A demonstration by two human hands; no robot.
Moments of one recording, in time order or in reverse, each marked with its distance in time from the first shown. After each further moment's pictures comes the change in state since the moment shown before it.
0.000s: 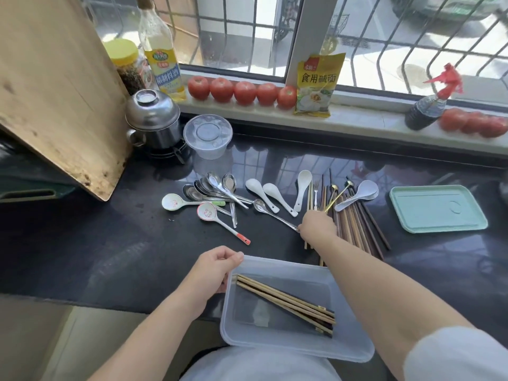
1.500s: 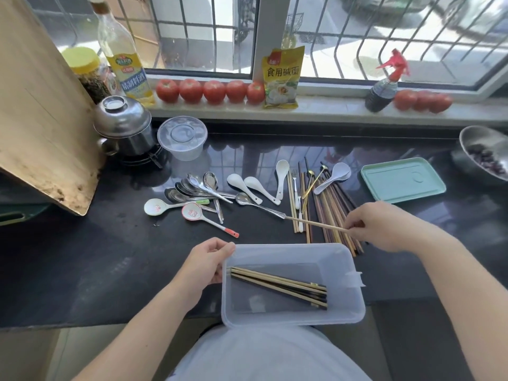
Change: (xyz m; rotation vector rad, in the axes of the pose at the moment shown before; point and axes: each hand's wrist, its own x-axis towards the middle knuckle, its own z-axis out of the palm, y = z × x) left_hand -0.004 0.008 -0.002 0.020 -0.059 0.037; right_hand -0.140 0.115 -0.113 -0.061 -0.052 -0.331
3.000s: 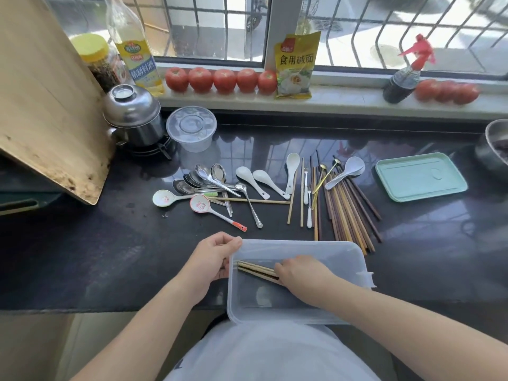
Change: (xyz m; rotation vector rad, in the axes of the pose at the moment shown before) left_hand -0.001 -0.001 -0.001 -0.034 -0.027 -0.043; right_hand 0.042 -0.091 0.168 -0.419 -0.048 -0.471
